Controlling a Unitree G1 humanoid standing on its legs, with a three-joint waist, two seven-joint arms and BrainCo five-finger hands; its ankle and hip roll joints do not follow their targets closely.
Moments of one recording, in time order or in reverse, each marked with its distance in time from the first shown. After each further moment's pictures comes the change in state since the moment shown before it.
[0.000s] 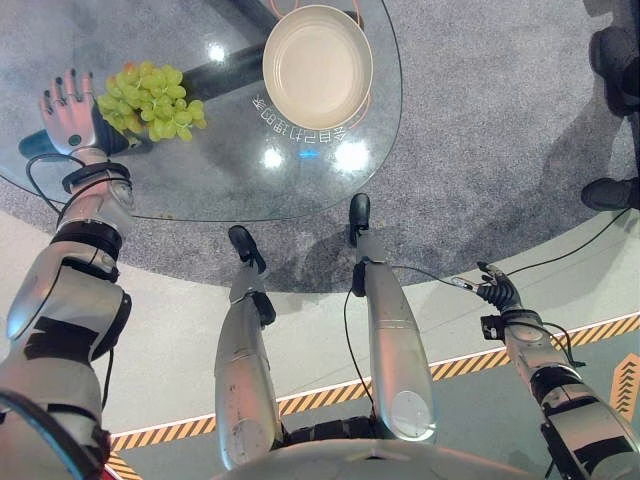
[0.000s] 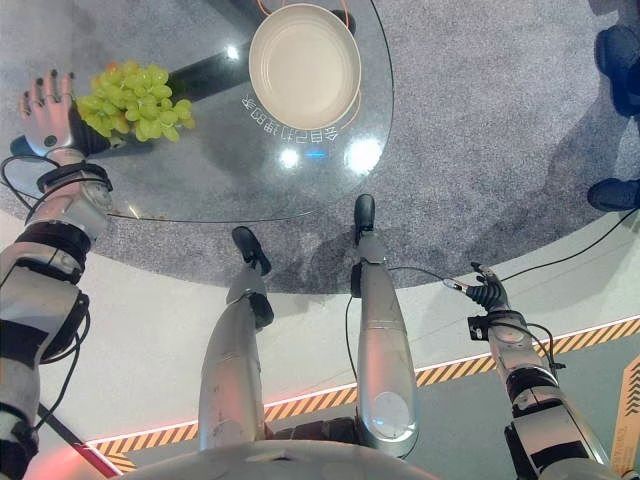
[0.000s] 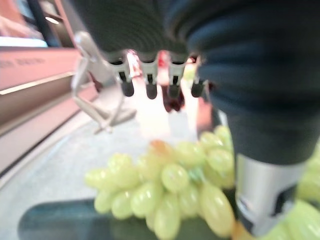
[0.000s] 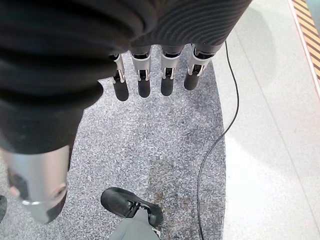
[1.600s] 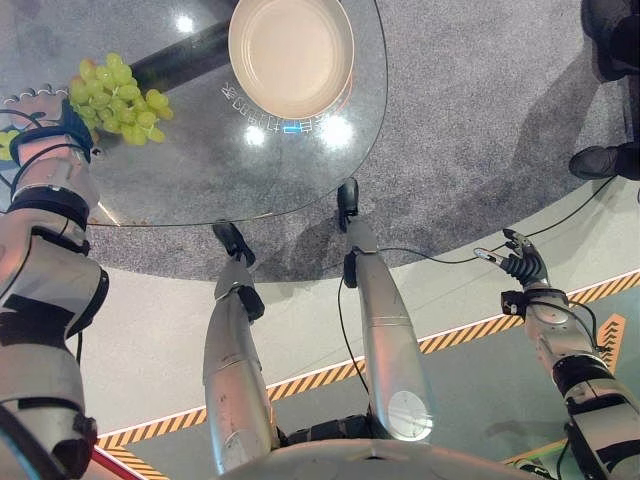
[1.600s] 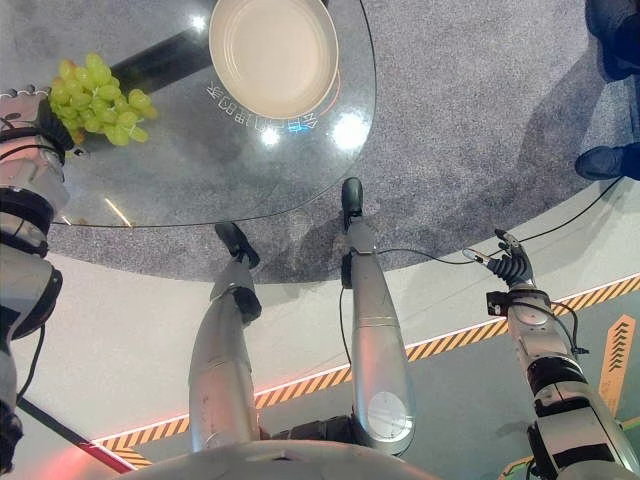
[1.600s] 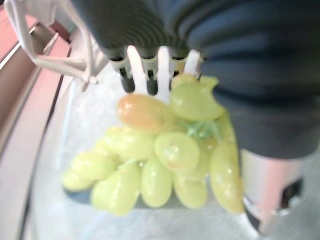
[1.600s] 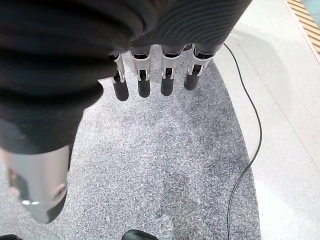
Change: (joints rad) left arm -0.122 0.089 -0.224 0.075 0.262 0.169 -0.659; right arm 0.003 -0.105 -0.042 -0.181 0.065 0.001 -0.047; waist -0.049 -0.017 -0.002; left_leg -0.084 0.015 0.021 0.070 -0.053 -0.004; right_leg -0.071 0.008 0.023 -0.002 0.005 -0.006
